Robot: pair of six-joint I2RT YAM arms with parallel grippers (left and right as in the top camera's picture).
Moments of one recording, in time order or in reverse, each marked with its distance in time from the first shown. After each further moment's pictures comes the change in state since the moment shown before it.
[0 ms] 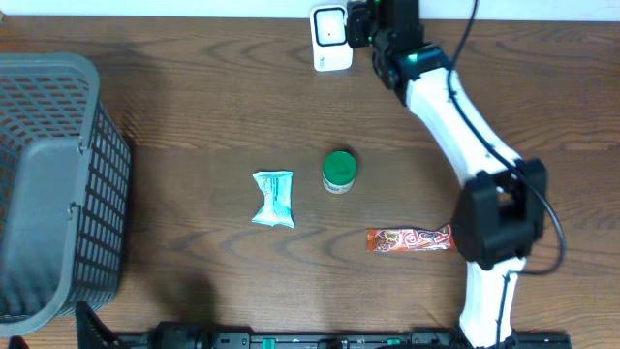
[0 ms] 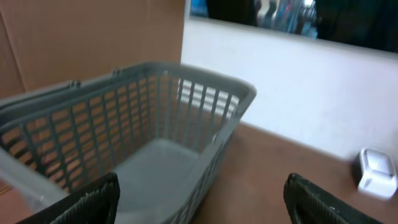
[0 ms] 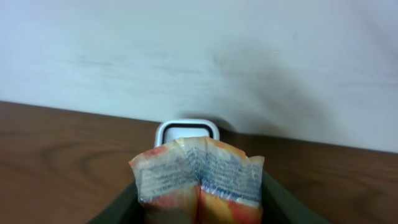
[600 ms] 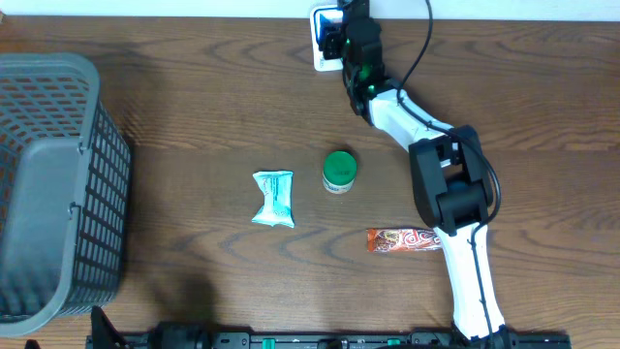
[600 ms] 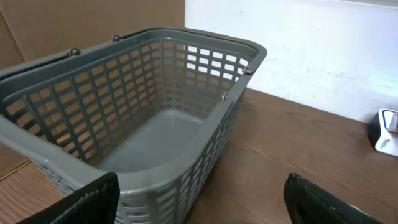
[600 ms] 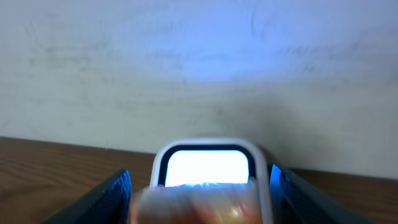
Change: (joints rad) left arm 0.000 0.000 0.000 -0.142 0.007 0.000; right arm 0.039 0.328 -0.012 0.572 0.031 0.049
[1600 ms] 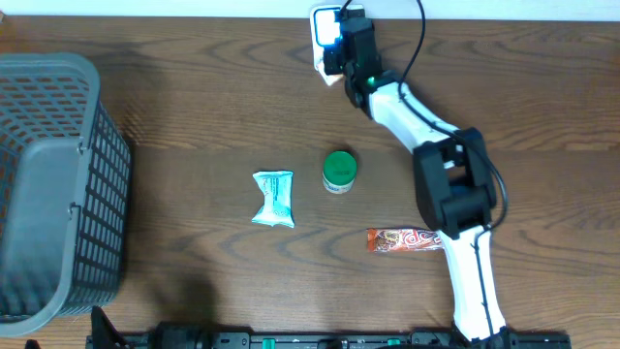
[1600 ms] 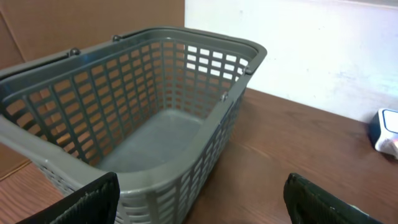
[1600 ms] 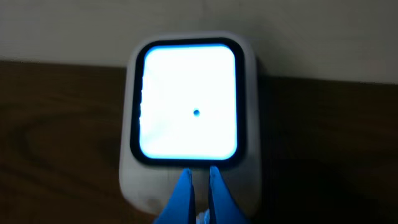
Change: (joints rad) left arm 0.000 0.000 0.000 0.000 0.000 0.000; right arm 0.004 -0.063 0.052 -0.469 0.002 0.019
